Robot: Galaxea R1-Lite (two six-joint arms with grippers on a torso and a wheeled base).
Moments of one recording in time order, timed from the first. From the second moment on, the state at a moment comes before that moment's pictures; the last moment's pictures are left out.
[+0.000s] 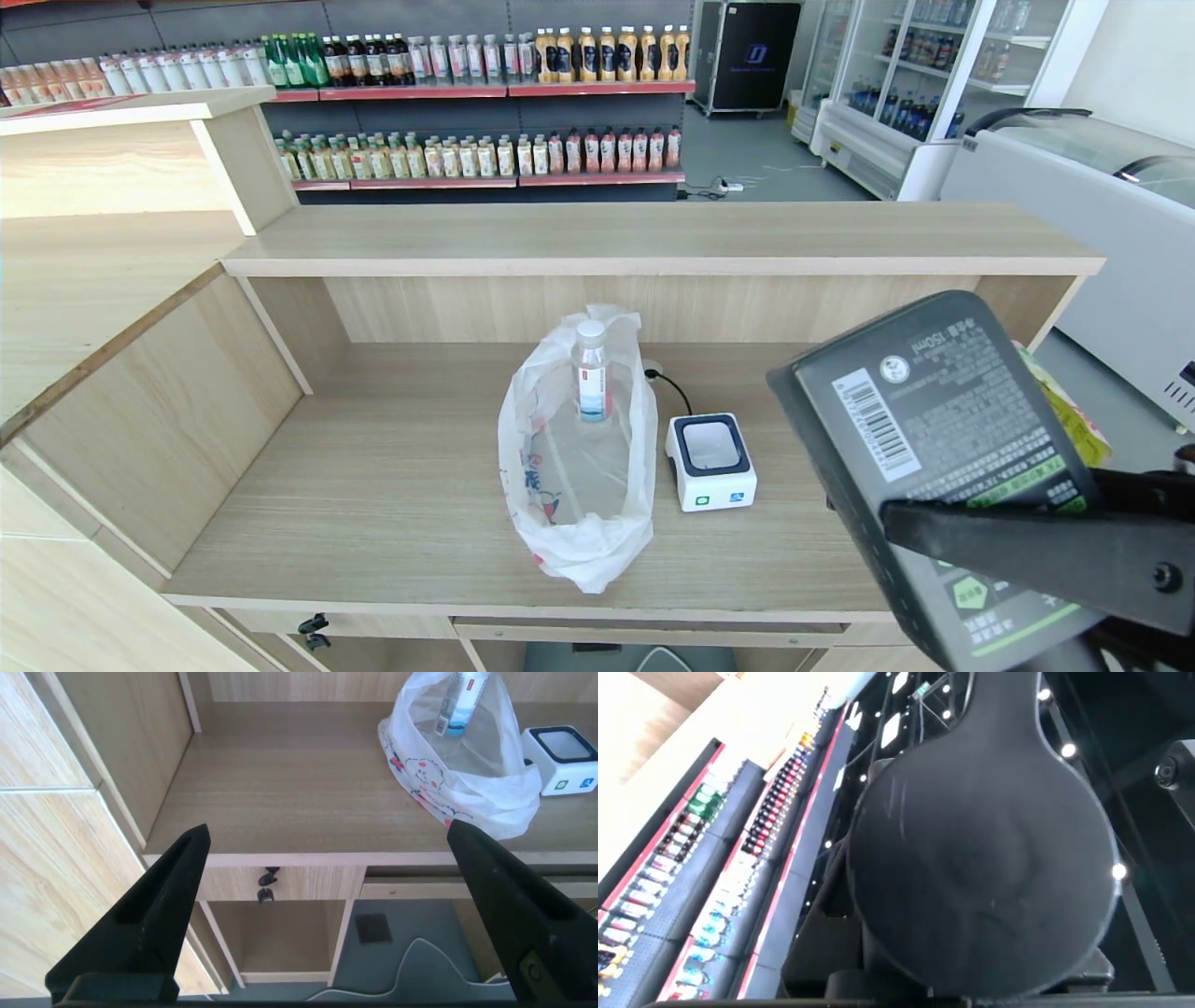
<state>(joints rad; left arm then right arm) -0.01 0.00 0.00 0.00 -0.05 0.00 0.76 1.20 -0.50 -0.84 0.63 -2.46</state>
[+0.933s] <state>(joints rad) -0.01 0.00 0.00 0.00 -0.05 0.00 0.76 1.17 -0.50 -0.81 0.63 -2.45</state>
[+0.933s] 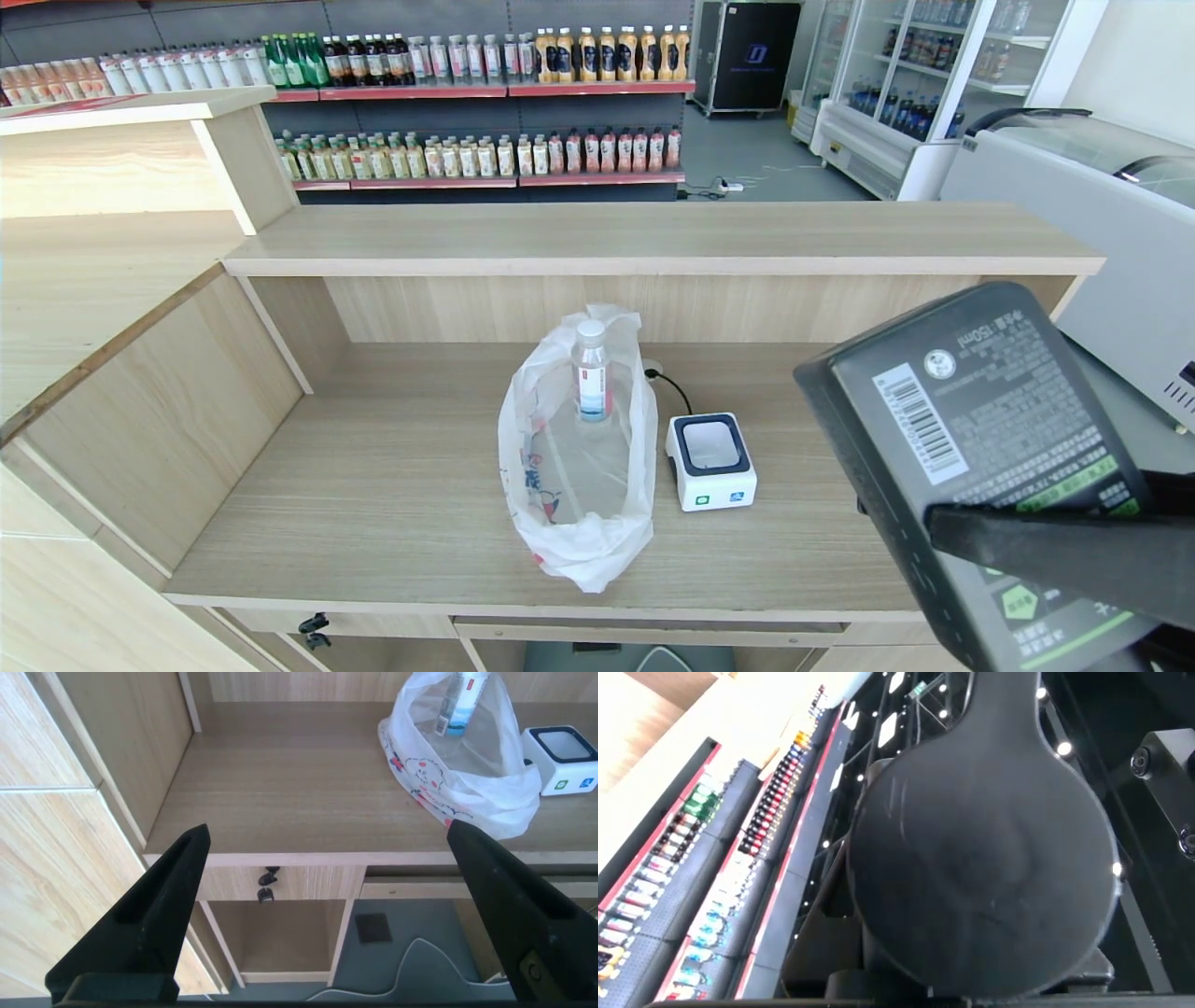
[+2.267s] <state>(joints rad) -0.01 0.00 0.00 0.00 -0.05 0.00 0.04 0.93 -0.67 -0.20 0.29 -0.32</state>
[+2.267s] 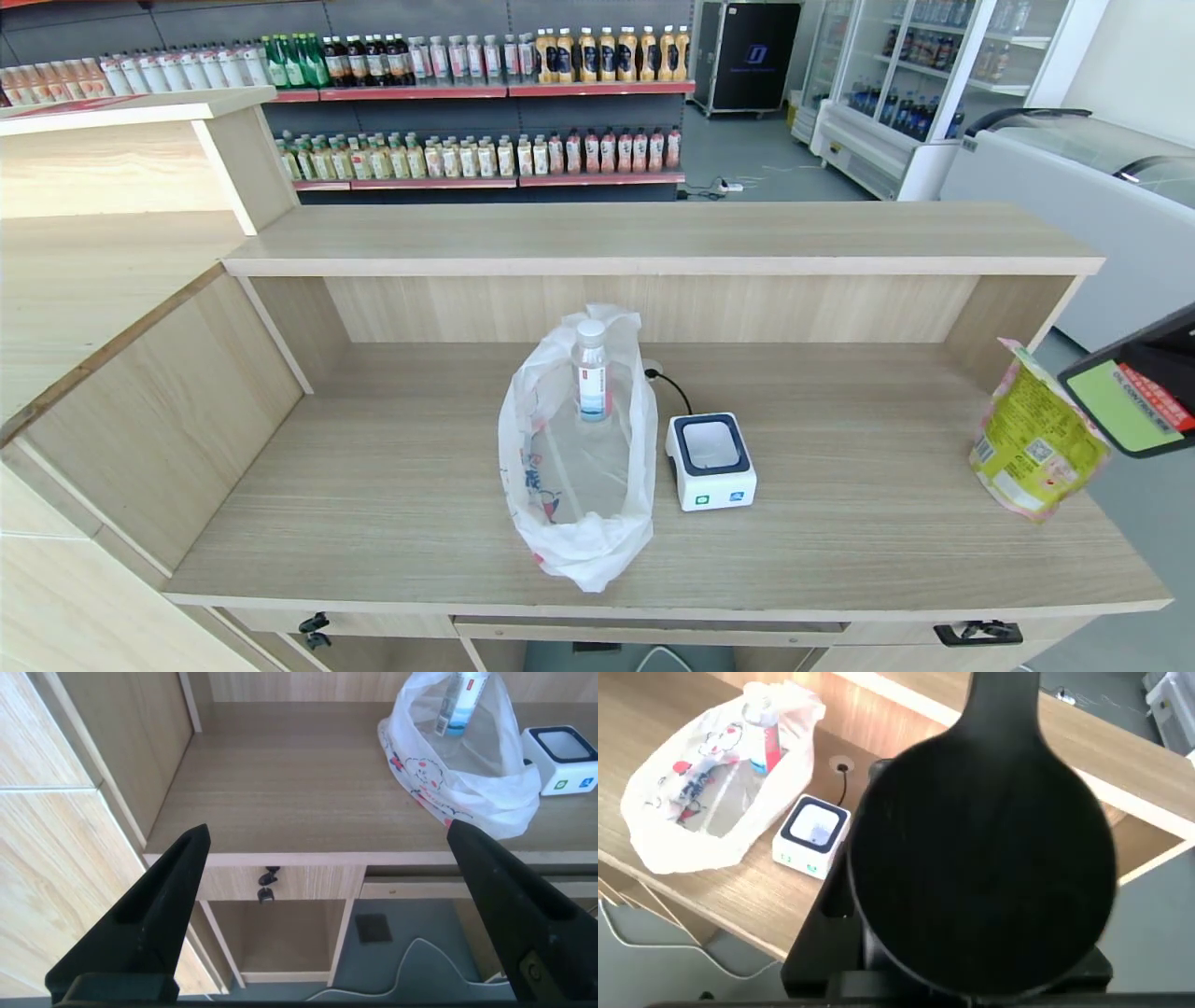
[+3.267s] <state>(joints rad) -0.01 0.00 0.00 0.00 -0.05 0.00 -0.28 1.42 -0.76 -0.26 0.84 0.32</state>
